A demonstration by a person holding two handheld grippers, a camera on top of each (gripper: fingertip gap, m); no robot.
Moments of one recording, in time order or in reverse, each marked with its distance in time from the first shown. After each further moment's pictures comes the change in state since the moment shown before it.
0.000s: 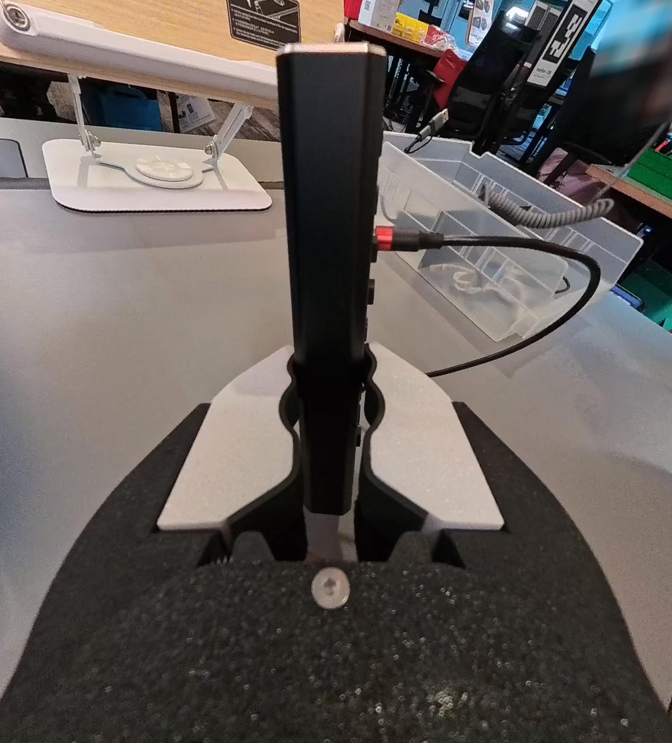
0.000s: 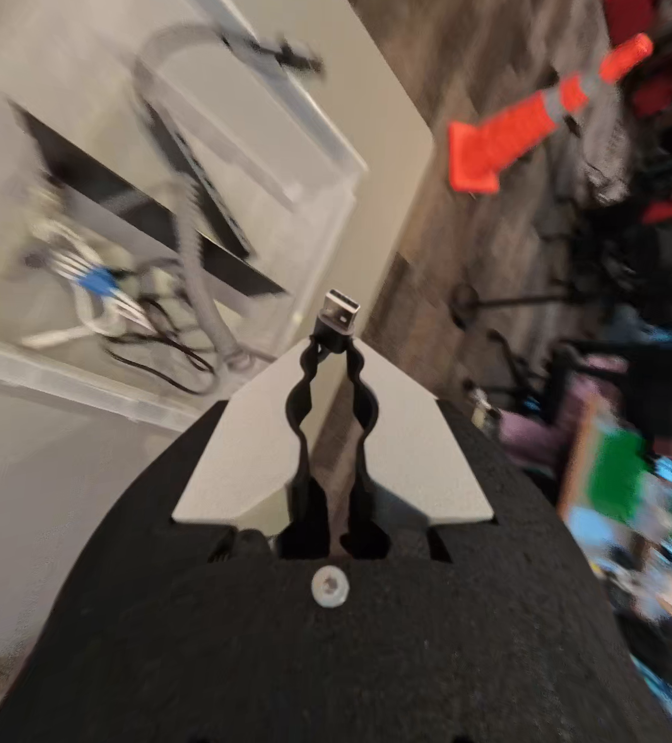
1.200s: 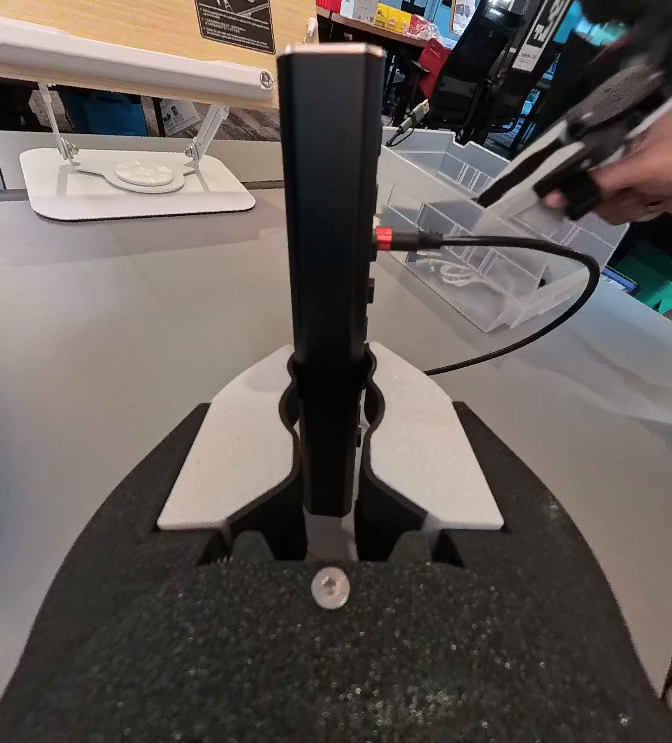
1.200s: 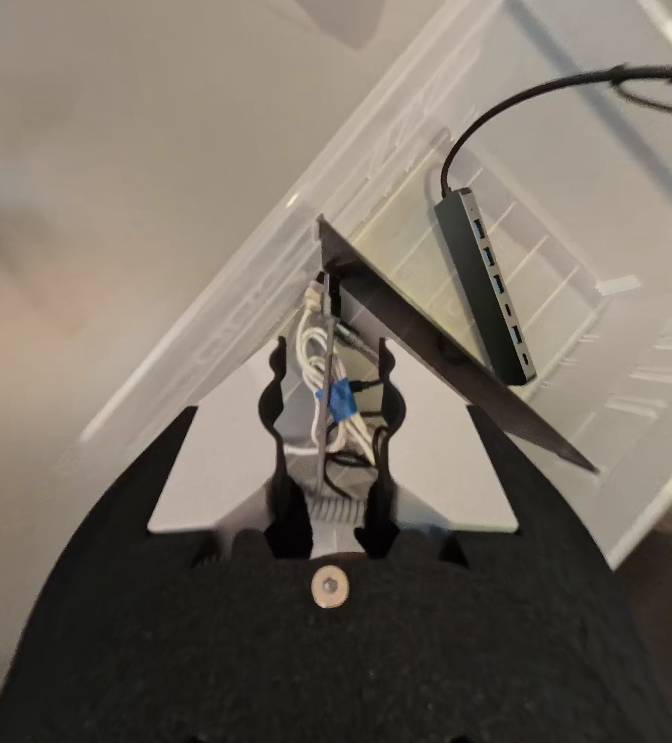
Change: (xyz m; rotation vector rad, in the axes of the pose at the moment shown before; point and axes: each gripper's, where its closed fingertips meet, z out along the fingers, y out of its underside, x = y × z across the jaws) left arm 0.010 0.001 0.001 -0.010 0.026 0.038; right arm -0.170 -0.049 0.078 0.112 -0.598 0.071
